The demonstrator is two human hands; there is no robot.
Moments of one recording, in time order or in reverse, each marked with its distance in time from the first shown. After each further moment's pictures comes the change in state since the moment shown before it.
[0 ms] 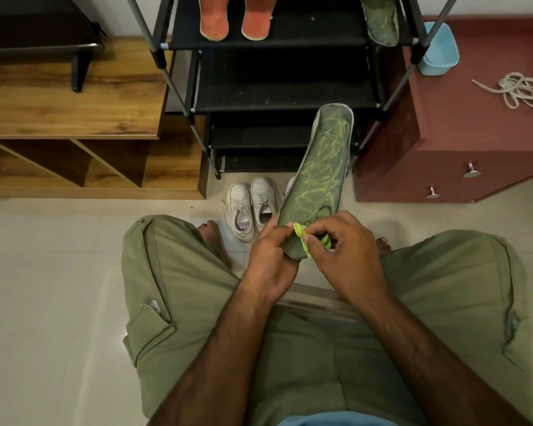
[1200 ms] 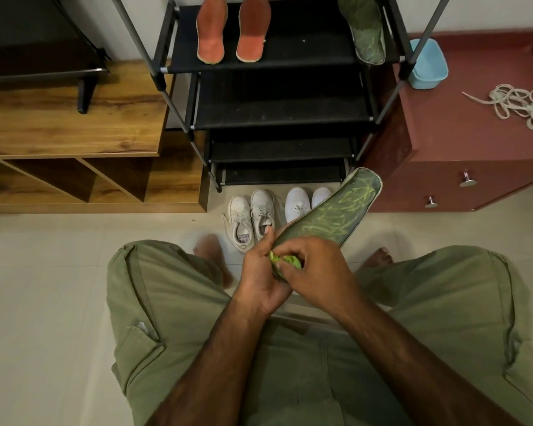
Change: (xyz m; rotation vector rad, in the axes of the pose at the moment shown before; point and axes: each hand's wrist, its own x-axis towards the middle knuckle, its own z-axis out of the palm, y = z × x) left_hand -0.004 0.002 -0.004 -0.070 -0.016 -0.194; right_hand 0.005 -0.018 0.012 0.023 -0.269 -0.018
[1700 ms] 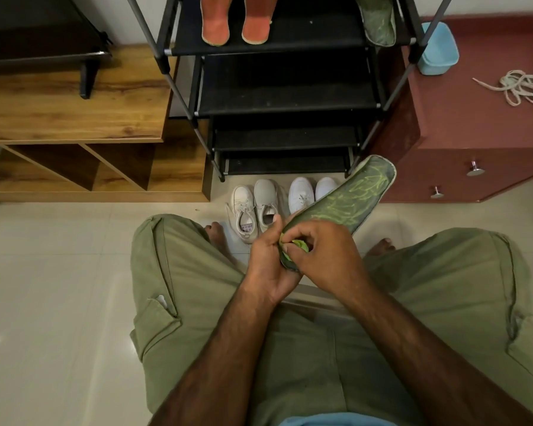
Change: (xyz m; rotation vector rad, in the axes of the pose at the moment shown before) left_hand -0.005 -0.007 -0.005 0.005 -0.031 0.019; right_hand -0.002 -0.001 0.003 0.026 0.068 0.024
